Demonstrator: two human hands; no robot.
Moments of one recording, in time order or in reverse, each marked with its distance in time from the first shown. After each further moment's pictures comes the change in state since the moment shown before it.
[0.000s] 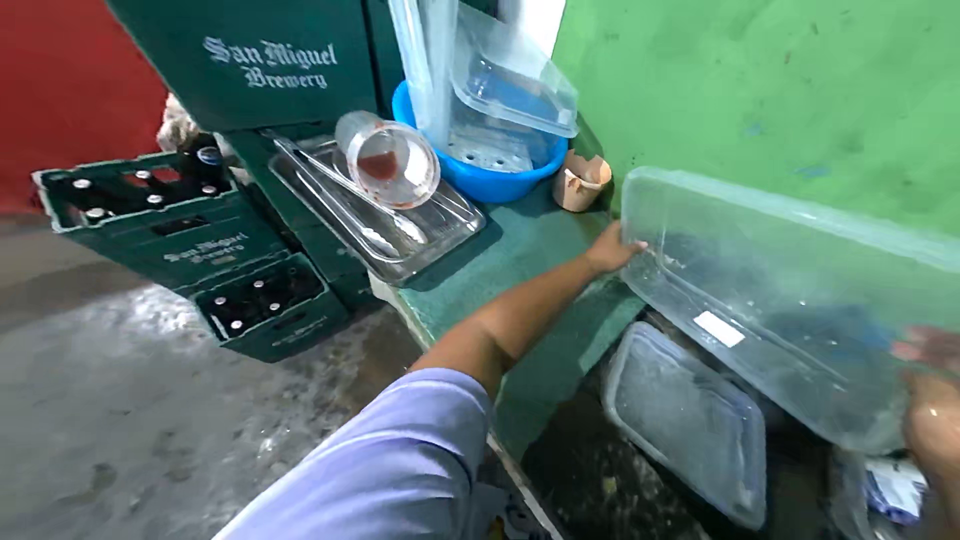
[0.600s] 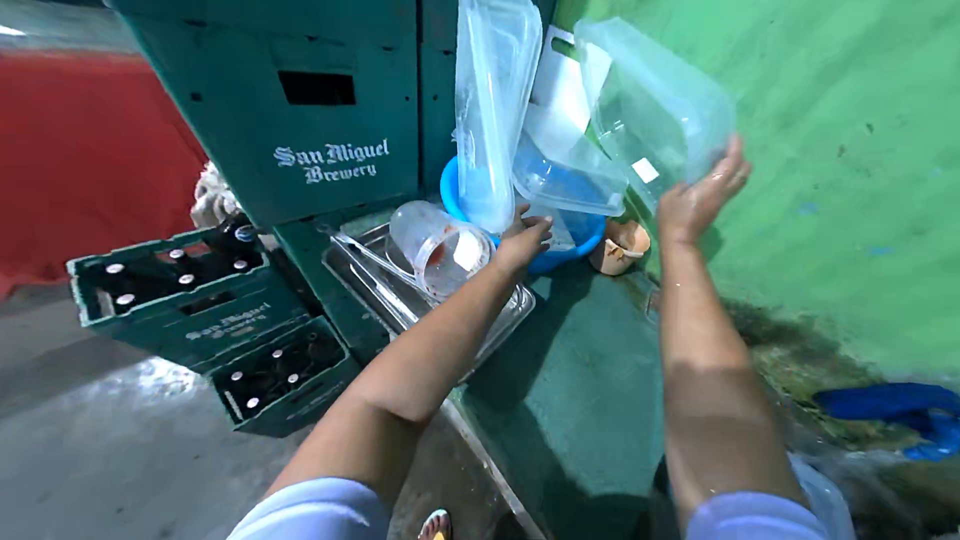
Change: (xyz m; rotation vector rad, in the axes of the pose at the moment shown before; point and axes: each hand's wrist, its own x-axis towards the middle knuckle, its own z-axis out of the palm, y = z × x) left_hand -0.027 0.055 -0.261 -0.312 0.424 0.004; right_hand 0.203 -0.257 0.310 0.168 0.406 -0.152
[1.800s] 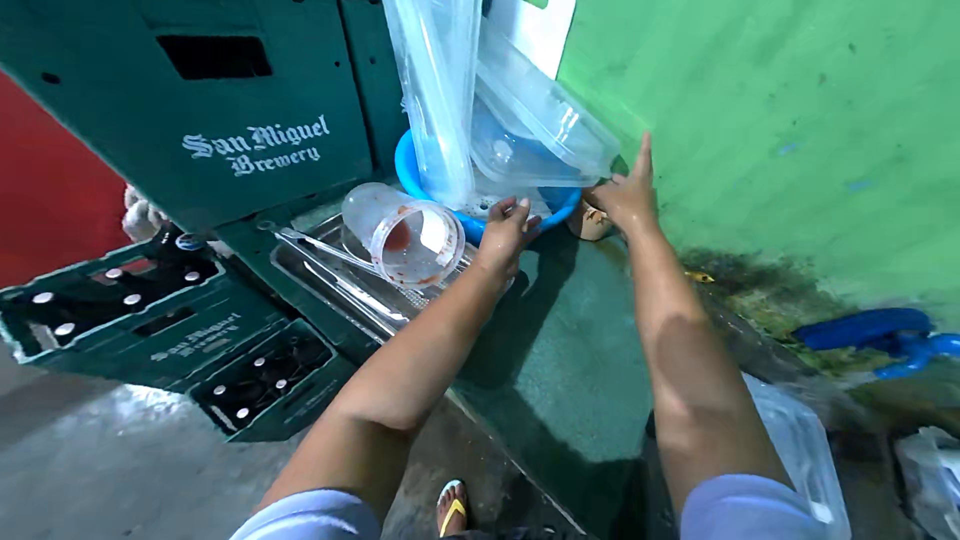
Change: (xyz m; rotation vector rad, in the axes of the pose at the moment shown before) left_hand -0.019 -0.033 0.024 -0.174 0.012 -0.083; right_hand -0.043 0.032 0.003 0.217 -0.590 0.306
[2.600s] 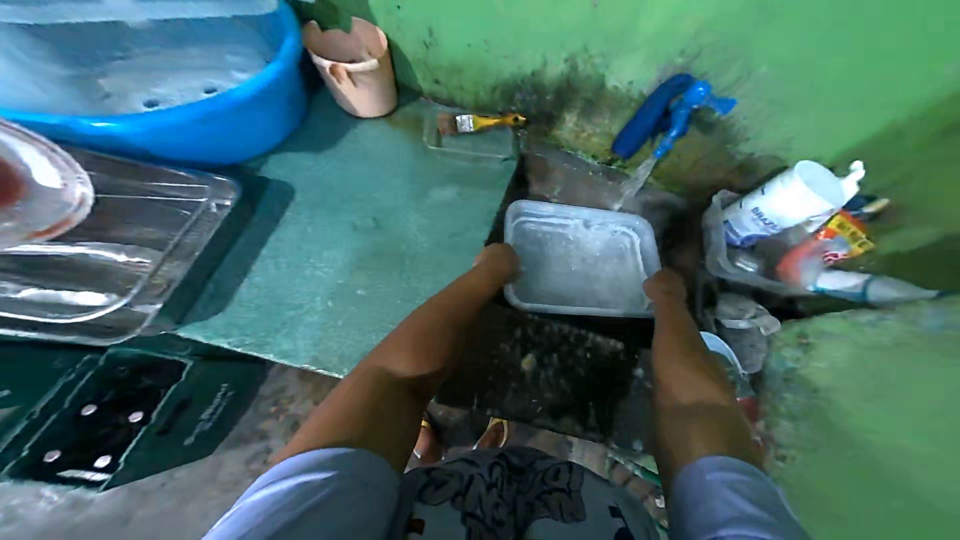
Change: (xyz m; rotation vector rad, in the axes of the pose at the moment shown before) left_hand -0.184 -0.275 0.212 1.809 -0.870 -0.301; right_hand -0.350 0.352 -0.315 -0.677 -0.193 1.236
